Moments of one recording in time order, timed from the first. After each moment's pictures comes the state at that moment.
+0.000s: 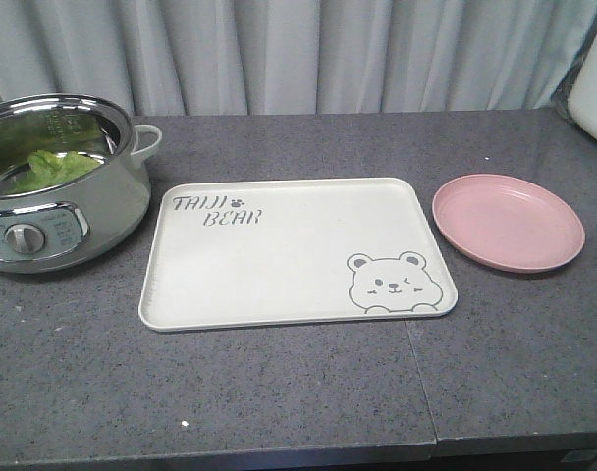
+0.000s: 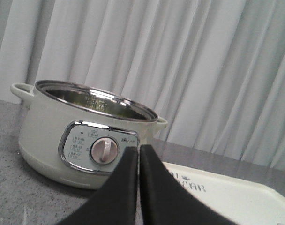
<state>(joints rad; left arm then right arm) -0.04 -0.01 0.03 -0.13 -0.12 -0.22 0.01 -0.01 0.03 -0.05 -0.09 0.25</state>
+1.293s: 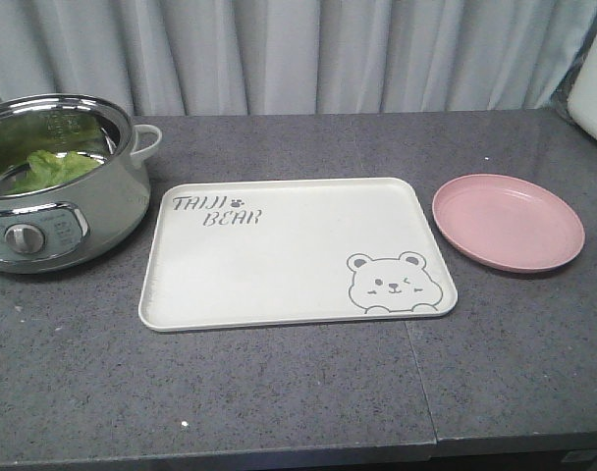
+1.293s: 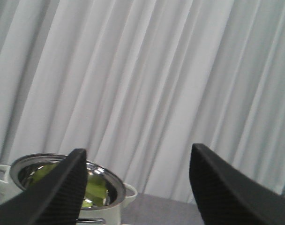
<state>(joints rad) -0.04 0.17 -0.52 0.03 0.21 -0.35 0.01 0.62 -0.81 0.05 0.37 0.07</state>
